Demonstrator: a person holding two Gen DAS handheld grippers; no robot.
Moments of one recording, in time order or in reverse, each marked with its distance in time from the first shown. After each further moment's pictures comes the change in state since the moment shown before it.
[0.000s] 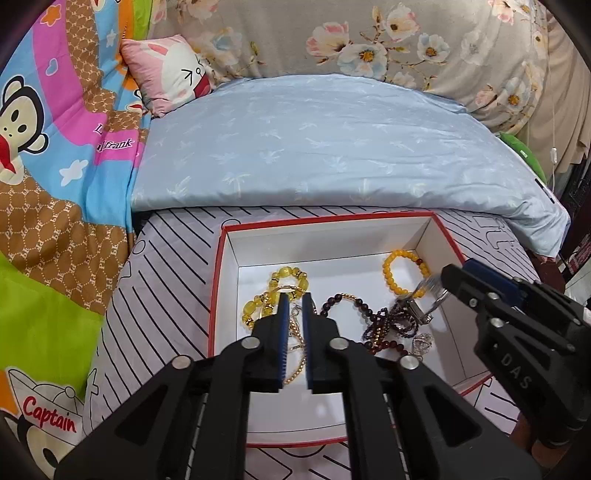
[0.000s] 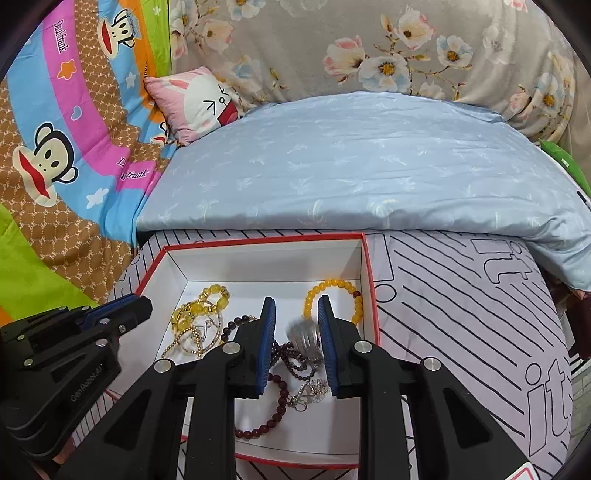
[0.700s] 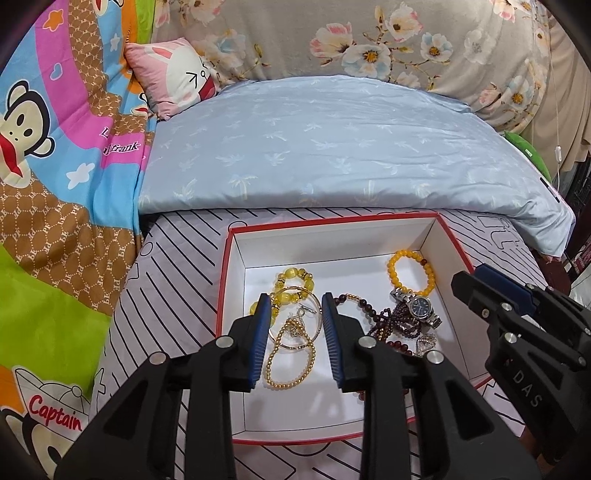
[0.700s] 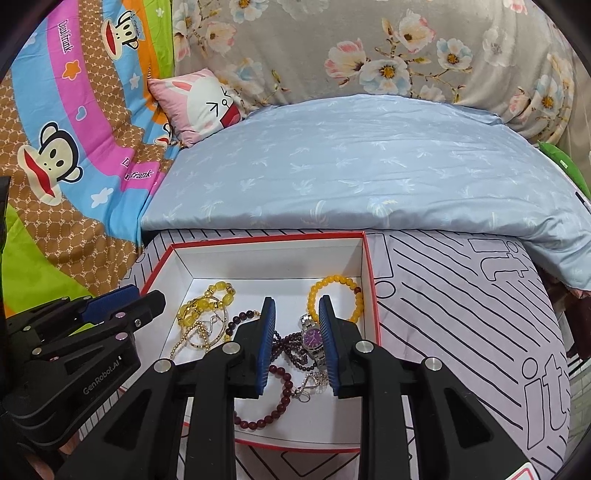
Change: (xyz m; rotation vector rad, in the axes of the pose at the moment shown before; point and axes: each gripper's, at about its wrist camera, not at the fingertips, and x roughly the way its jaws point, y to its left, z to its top) left arm -0.004 -0.001 0.000 0.006 -0.009 0.027; right arm -0.008 0.000 -0.005 -0.001 -0.001 0.006
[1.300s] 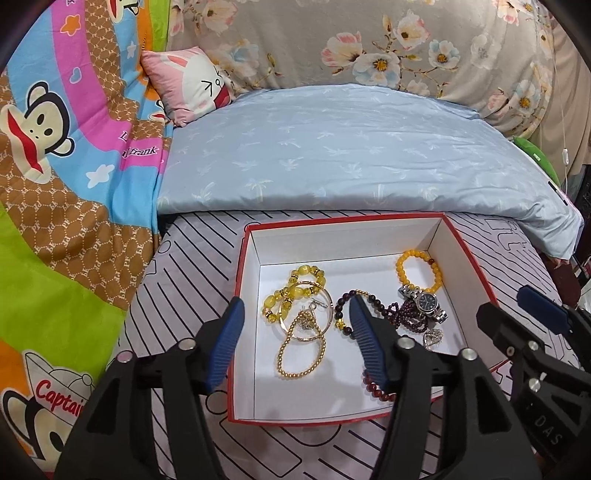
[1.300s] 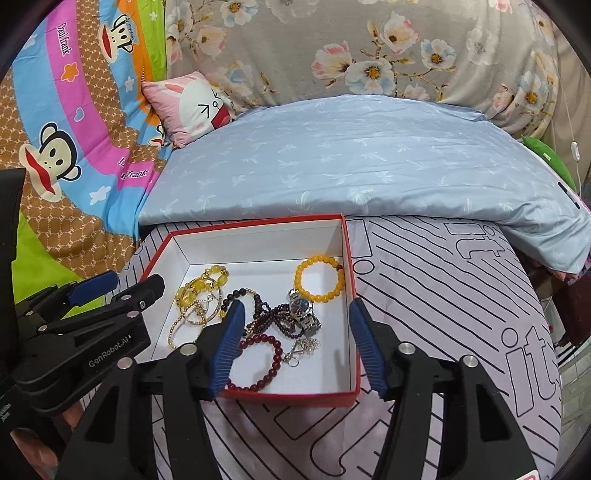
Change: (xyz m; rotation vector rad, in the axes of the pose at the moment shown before) left arm -0.016 -0.001 -0.014 -0.010 -0.042 0.058; right arm -0.034 -0.005 -0.022 0.018 -0.003 -0.047
